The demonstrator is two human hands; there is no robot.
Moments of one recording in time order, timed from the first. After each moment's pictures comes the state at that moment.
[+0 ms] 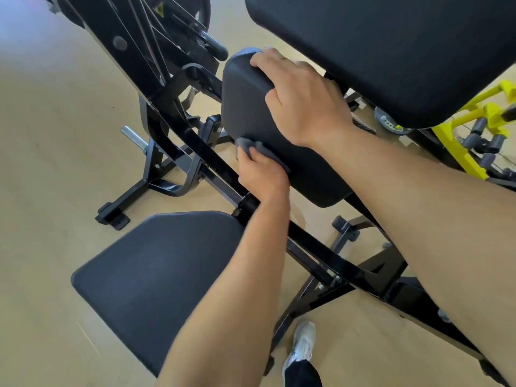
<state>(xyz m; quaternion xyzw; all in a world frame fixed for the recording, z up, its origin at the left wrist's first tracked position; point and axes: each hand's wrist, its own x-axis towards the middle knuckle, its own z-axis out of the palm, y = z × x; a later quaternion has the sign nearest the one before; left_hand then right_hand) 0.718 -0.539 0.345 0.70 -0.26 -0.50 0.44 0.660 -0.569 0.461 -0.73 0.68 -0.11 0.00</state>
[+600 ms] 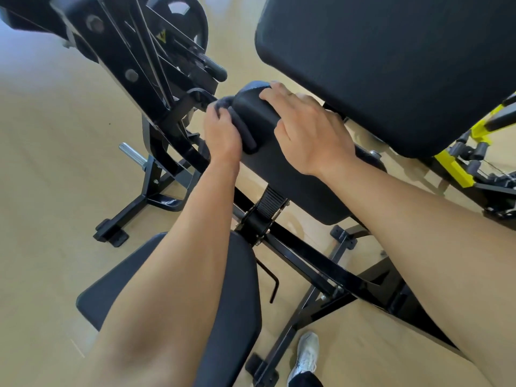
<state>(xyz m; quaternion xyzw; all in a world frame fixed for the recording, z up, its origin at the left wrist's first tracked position) 0.784 -0.652 0.379 0.57 -0.39 -0.54 0.48 0.666 -0.570 0.462 -0.72 0.68 -0.08 -0.02</state>
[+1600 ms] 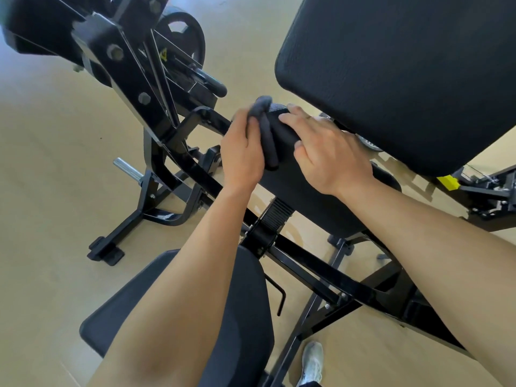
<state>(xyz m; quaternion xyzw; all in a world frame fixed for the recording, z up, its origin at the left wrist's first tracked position) 0.794 -0.652 0.376 0.45 -0.60 -0.44 0.50 0.665 -0.572 0.452 -0.70 0.71 -0.06 -0.05</state>
